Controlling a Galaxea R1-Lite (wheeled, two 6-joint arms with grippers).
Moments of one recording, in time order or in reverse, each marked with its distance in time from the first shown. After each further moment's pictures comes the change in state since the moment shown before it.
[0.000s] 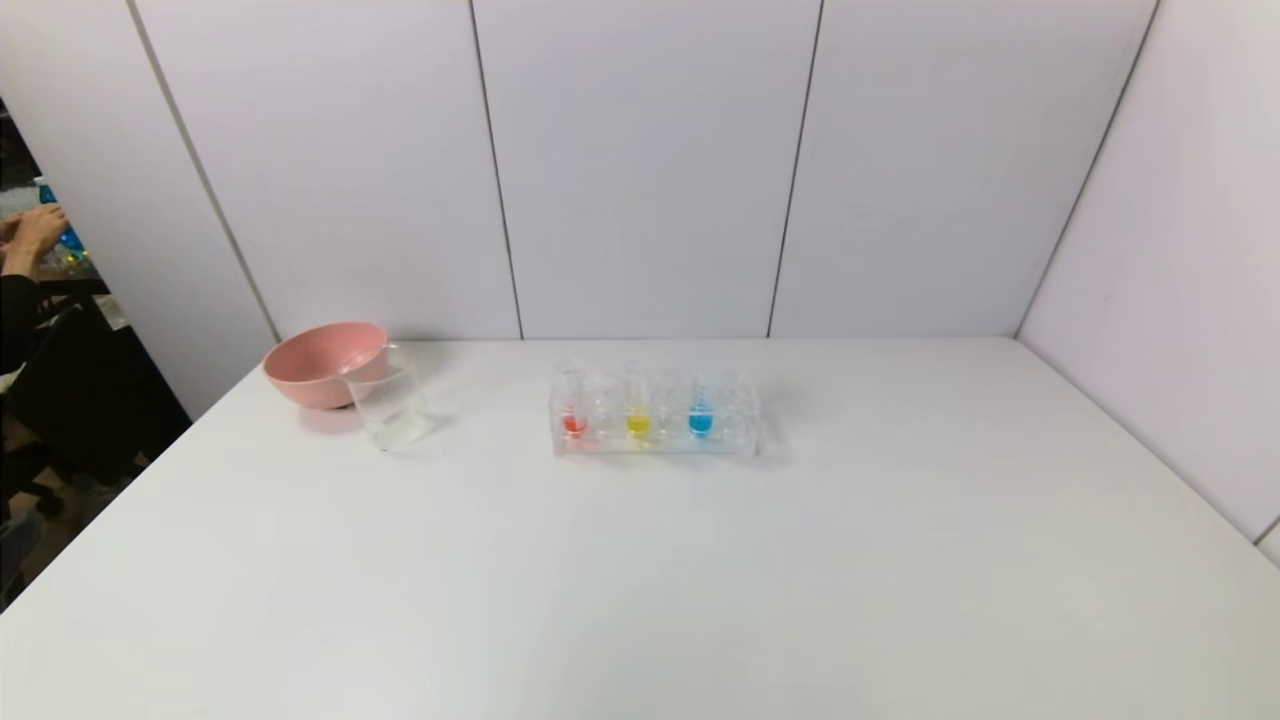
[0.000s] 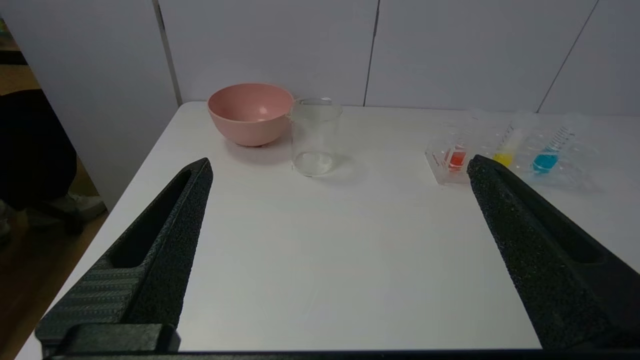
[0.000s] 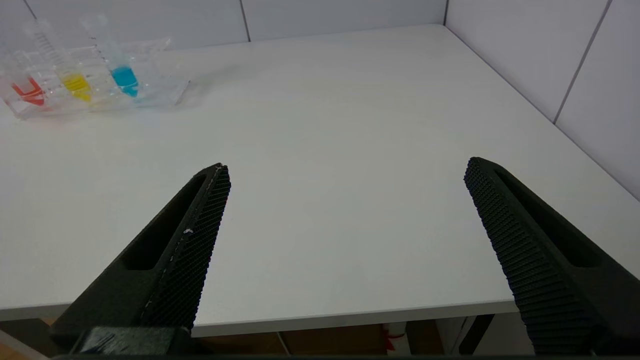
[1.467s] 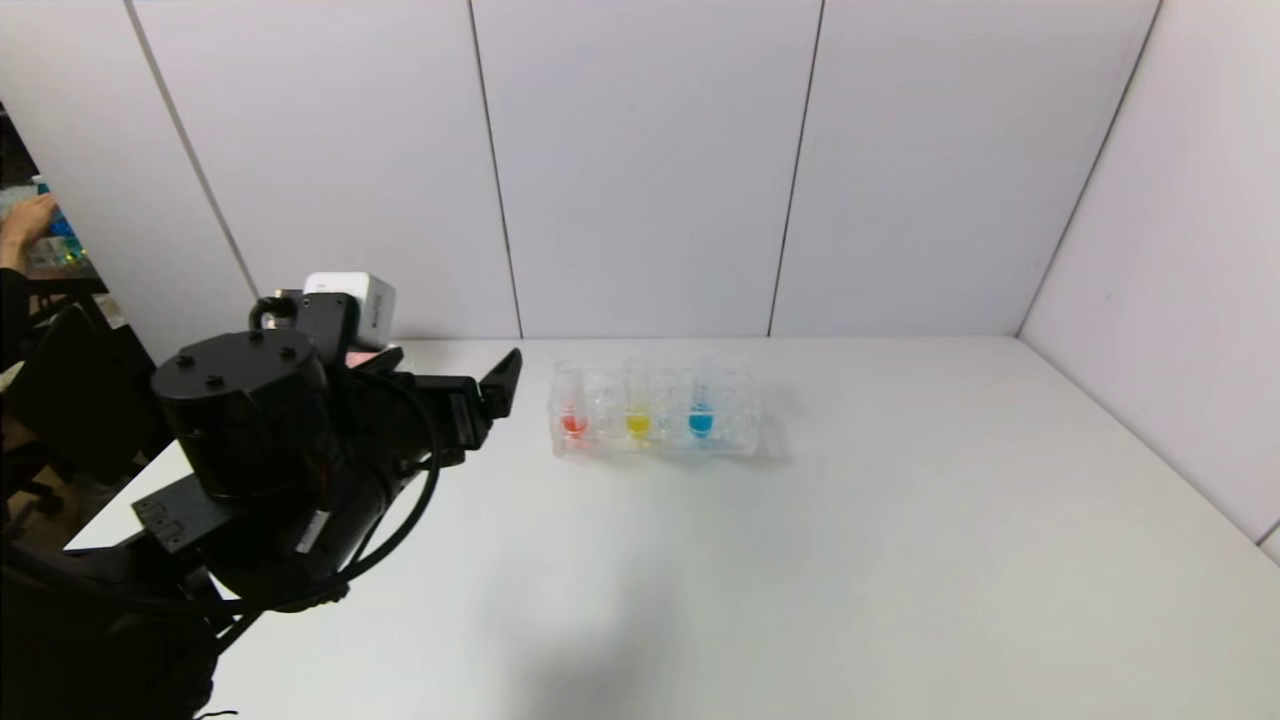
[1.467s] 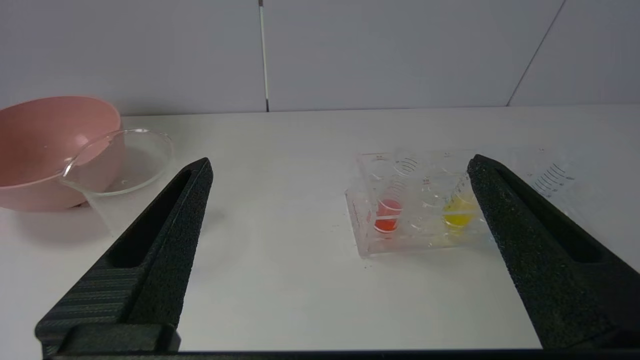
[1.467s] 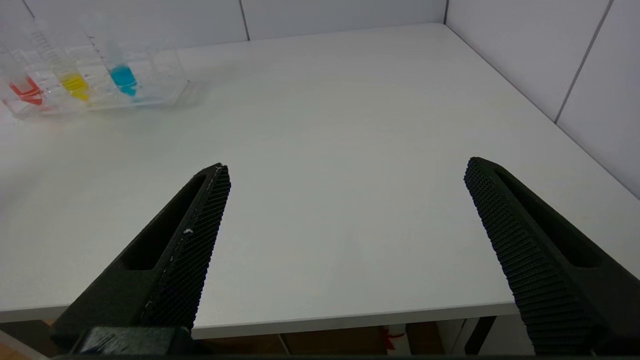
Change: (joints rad) left arm -0.559 1.127 -0.150 -0.919 0.432 -0.024; right arm 0.000 0.000 0.000 0.000 0.000 0.000
